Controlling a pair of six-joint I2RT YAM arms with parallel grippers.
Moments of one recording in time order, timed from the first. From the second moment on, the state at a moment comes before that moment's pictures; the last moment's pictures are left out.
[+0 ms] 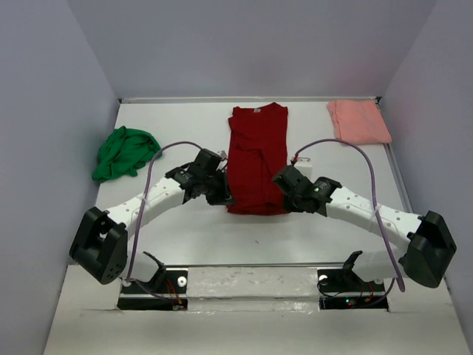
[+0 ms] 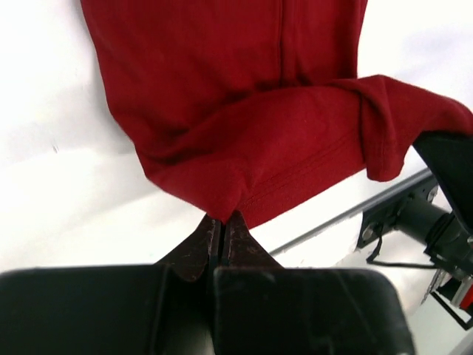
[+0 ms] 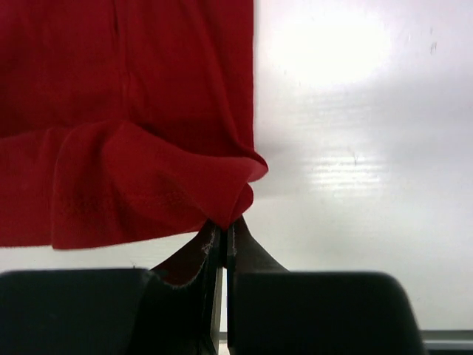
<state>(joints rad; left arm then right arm) -0.66 1.34 0.88 -0.49 0.24 -0.75 0.86 1.28 0.92 -0.76 0.45 0.88</state>
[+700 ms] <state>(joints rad) -0.50 1.72 1.27 -0.58 0.26 -0.57 0.61 1.56 1.19 -0.65 0.25 0.46</state>
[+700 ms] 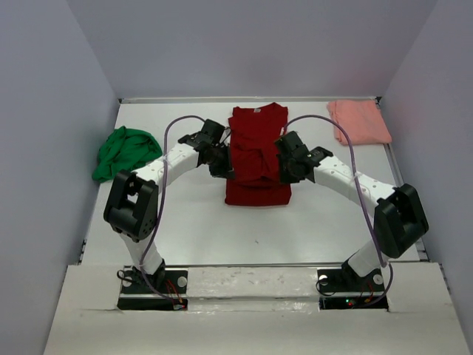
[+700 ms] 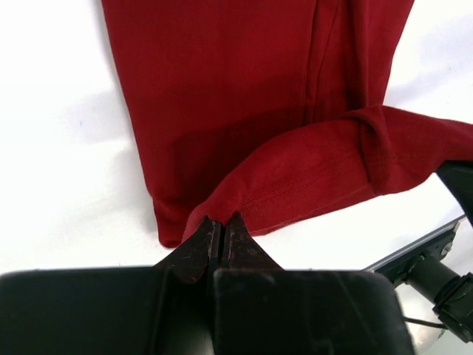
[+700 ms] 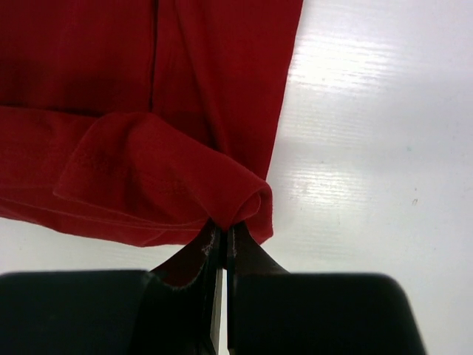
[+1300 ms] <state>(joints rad) -0.48 1.89 1.45 -0.63 0.28 -0.53 0.47 1.73 1.33 -0.63 0.10 0.31</state>
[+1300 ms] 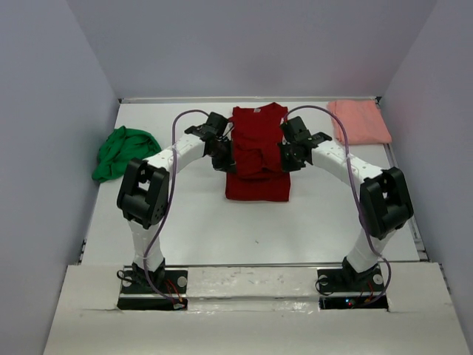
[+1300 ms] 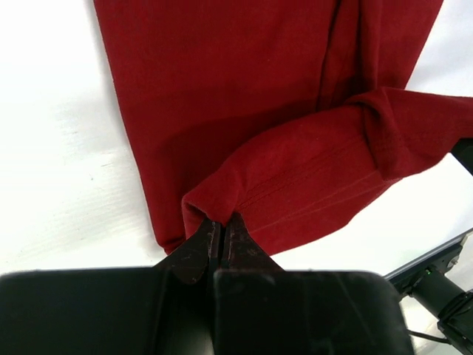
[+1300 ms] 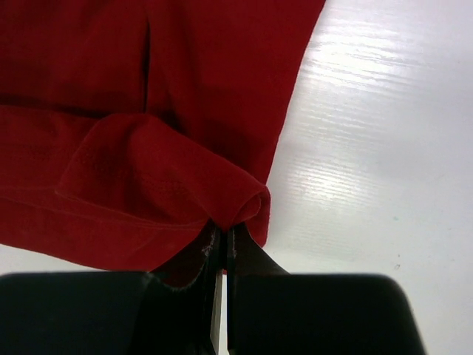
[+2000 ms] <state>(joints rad) -0.42 2.05 1.63 -0.69 0.30 -0.49 0.42 1.89 1.49 -0.64 -0.01 0.26</state>
